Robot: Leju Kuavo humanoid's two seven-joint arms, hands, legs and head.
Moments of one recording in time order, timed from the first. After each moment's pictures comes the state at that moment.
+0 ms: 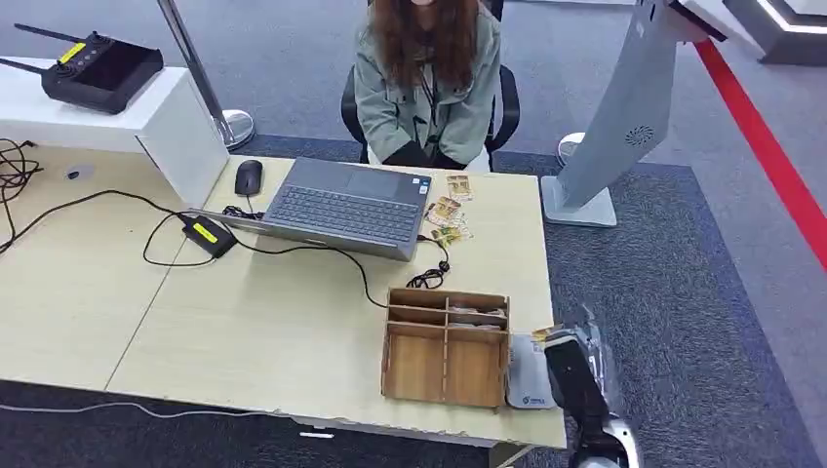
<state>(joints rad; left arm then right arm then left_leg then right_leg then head) -0.17 -0.27 1.47 -0.11 -1.46 -0.21 -0.29 0.07 -0.08 0.13 -1.21 0.45 -0.30 -0.12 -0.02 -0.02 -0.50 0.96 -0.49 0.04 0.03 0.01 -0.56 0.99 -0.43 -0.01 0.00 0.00</state>
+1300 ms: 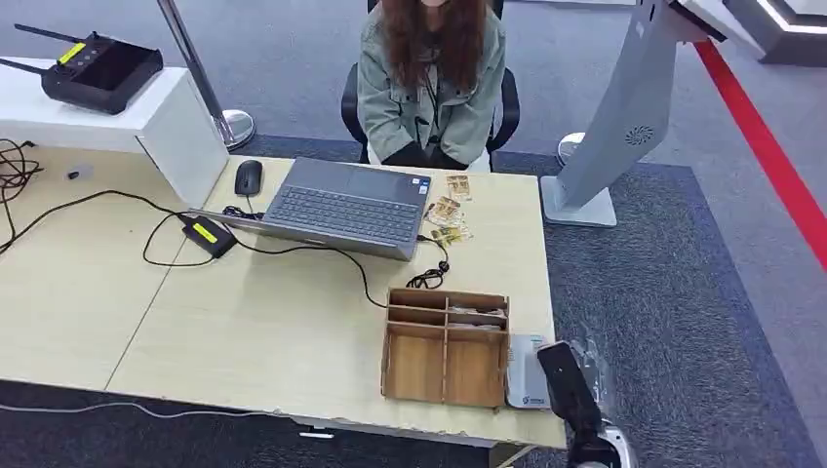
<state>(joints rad) -0.17 -0.27 1.48 -0.11 -1.50 -0.19 -0.31 0.06 -0.10 0.16 -1.15 0.49 -0.33 -0.03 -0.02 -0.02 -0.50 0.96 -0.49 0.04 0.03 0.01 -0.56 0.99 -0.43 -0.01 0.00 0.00</state>
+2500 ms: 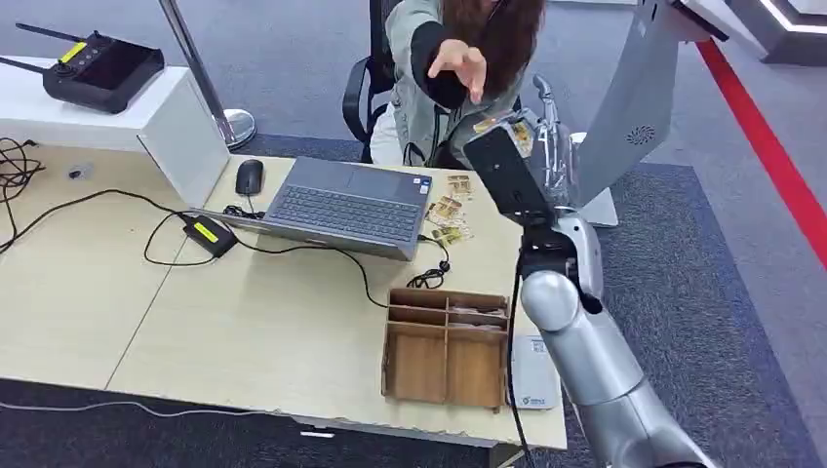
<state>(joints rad) -0.20 -0.29 1.36 -0.11 -1.52 -0.26 -0.27 -0.65 0.02 0.38 -1.14 0.63 -0.25 0.14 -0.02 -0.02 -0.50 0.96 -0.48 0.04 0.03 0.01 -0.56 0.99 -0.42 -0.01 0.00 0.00</state>
